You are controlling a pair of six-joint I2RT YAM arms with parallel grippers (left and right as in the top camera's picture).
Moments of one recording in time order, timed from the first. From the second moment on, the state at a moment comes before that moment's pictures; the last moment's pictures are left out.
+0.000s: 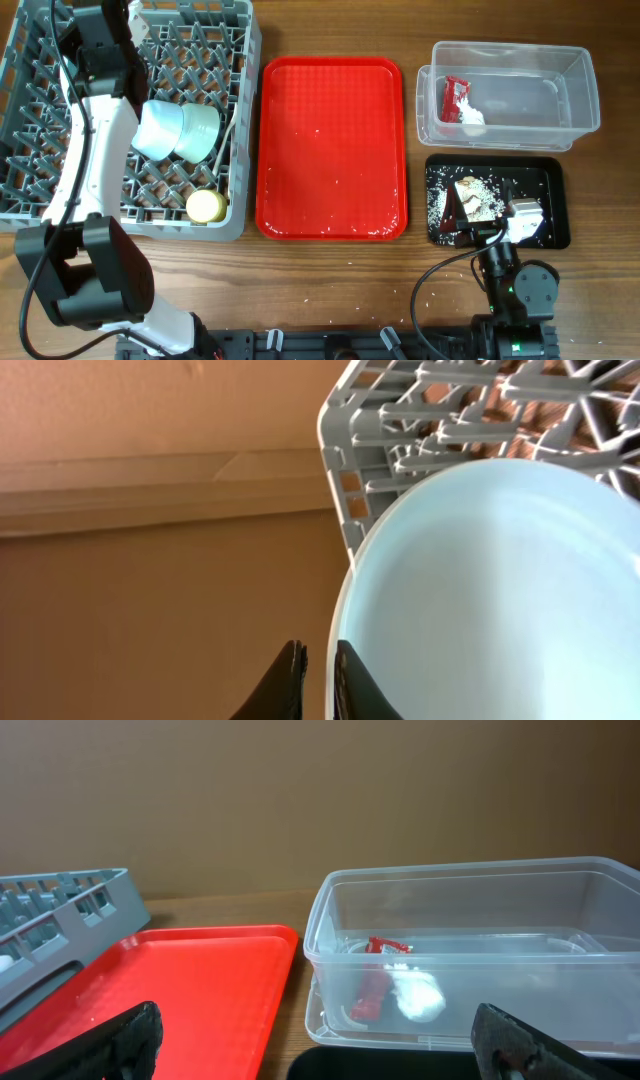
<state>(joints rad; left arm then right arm) 0.12 1.77 1.46 -0.24 -0.67 1.17 0.02 0.02 0.01 0.00 -0.09 0.12</state>
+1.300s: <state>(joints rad) -0.27 0.33 0.69 -0.47 -0.01 -0.20 0.02 0.03 0.01 0.00 -0.09 0.12</state>
